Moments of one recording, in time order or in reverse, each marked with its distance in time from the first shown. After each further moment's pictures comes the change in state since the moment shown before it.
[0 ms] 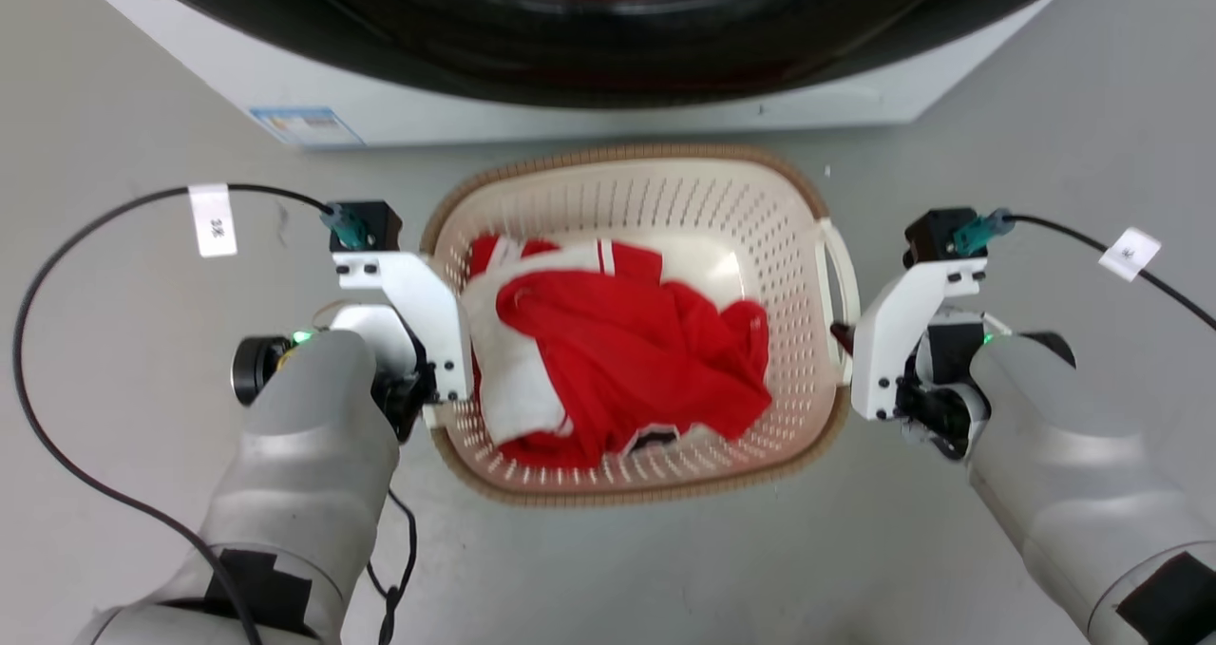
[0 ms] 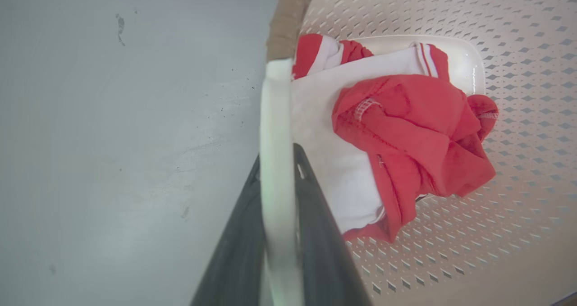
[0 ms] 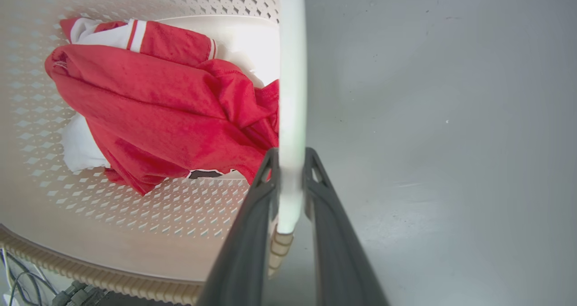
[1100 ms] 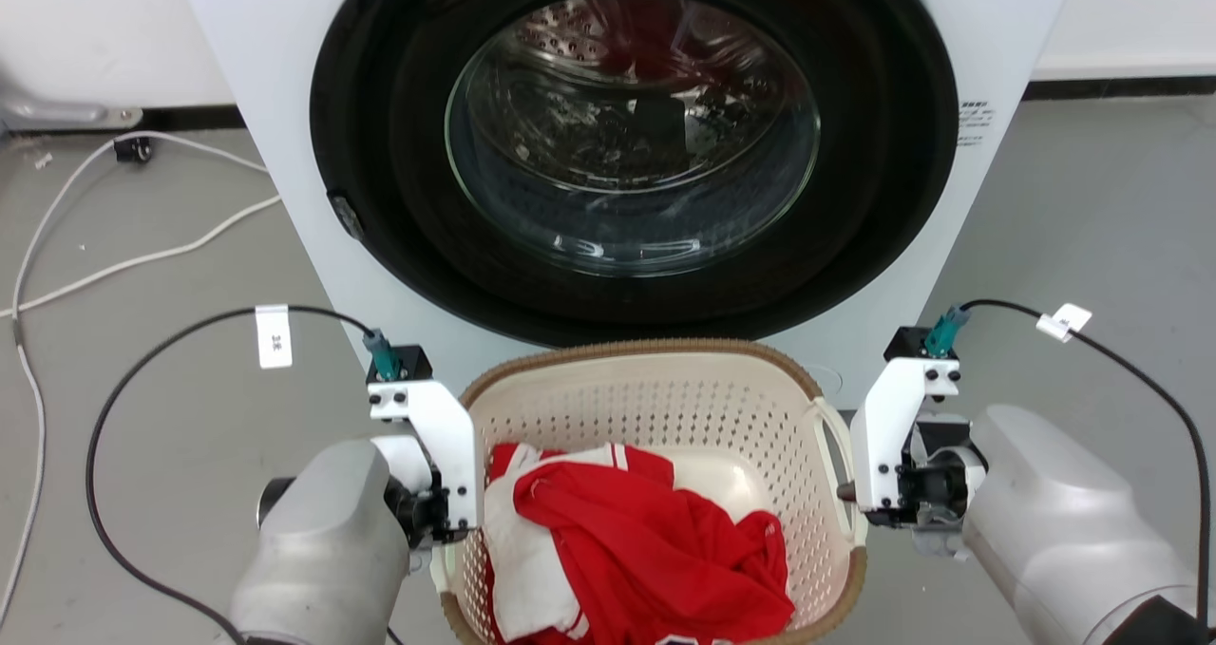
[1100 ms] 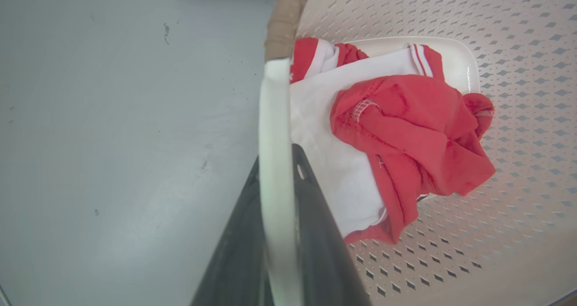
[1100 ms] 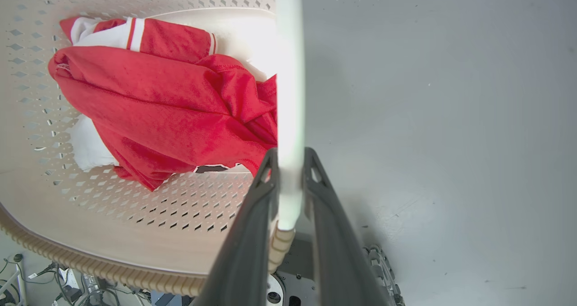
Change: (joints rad) left arm 0.160 -0.007 -0.065 0.003 -0.106 -0.010 0.267; right arm 0.062 0.026 0.059 0.111 0.149 0.000 0.379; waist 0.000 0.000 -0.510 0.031
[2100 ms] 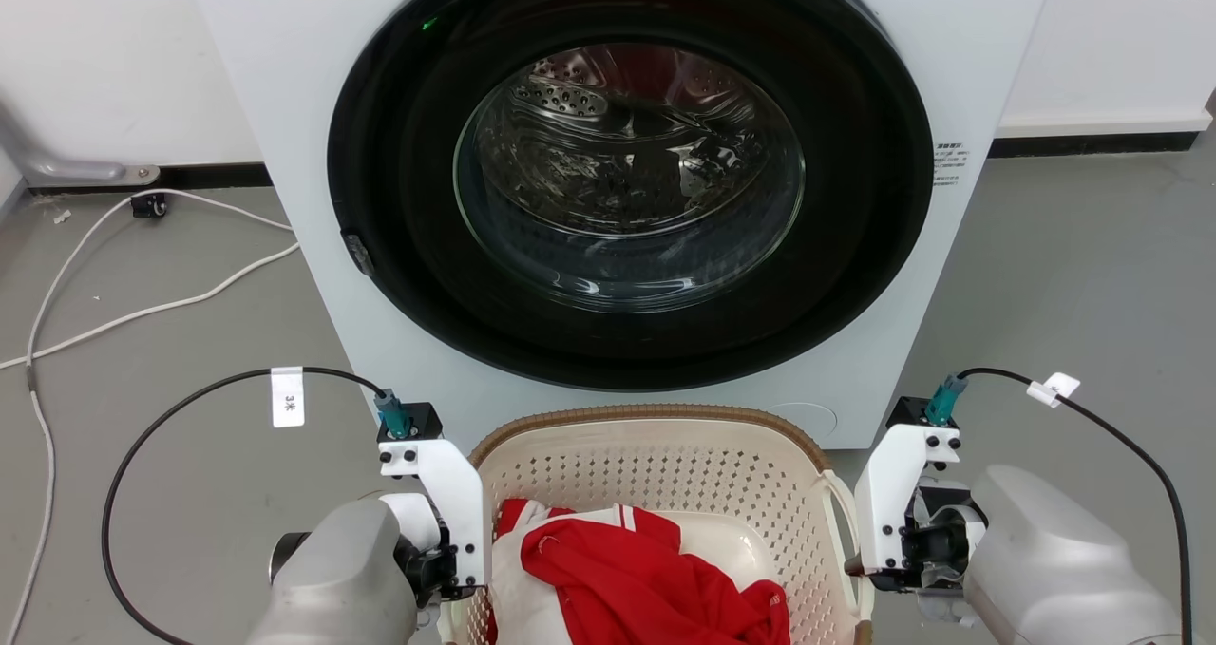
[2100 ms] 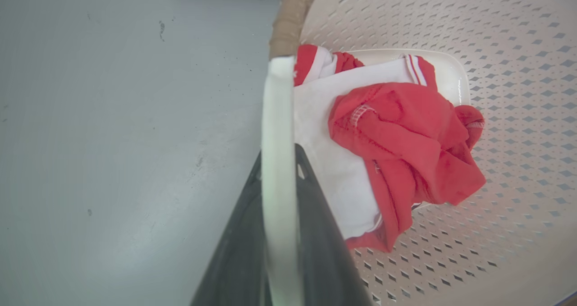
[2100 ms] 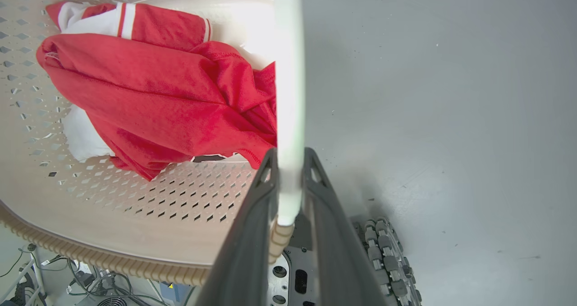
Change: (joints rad) left arm 0.095 -0.002 -0.086 -0.004 -0.076 -0.001 -0.060; right arm 0.090 0.009 -0.016 0.030 0.004 0.000 0.043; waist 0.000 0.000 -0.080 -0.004
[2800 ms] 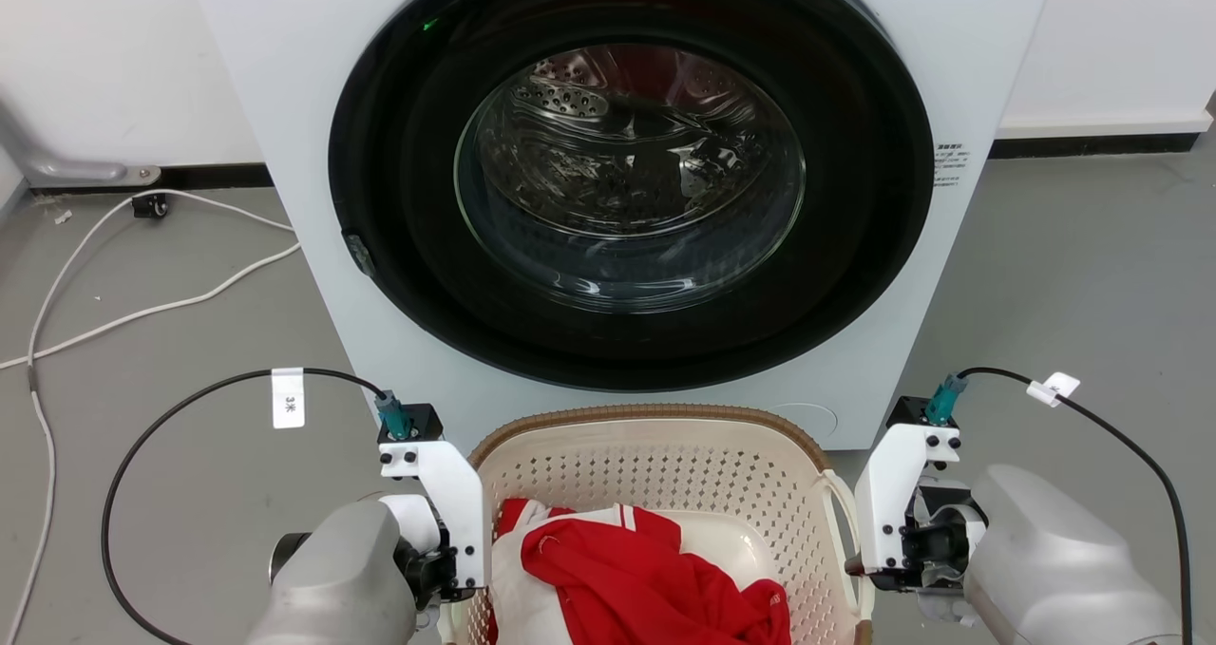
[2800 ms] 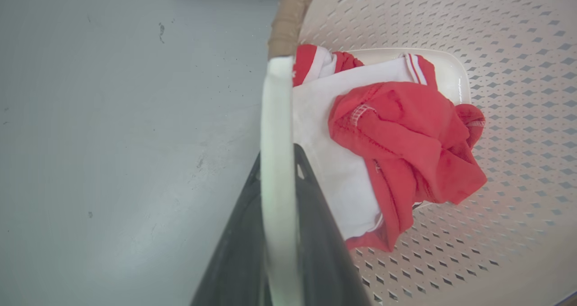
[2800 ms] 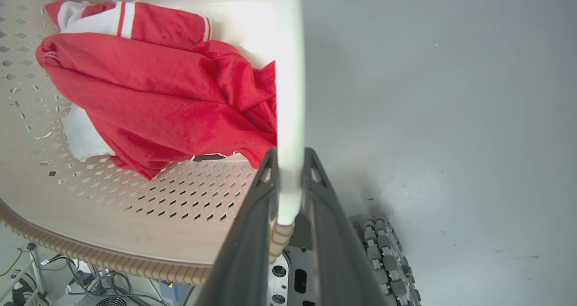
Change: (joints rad) left arm 0.000 0.006 -0.048 0.001 -0.040 0.000 -0.012; right arm 0.001 0.001 -0.019 0.000 -0.023 0.000 0.005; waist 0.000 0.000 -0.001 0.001
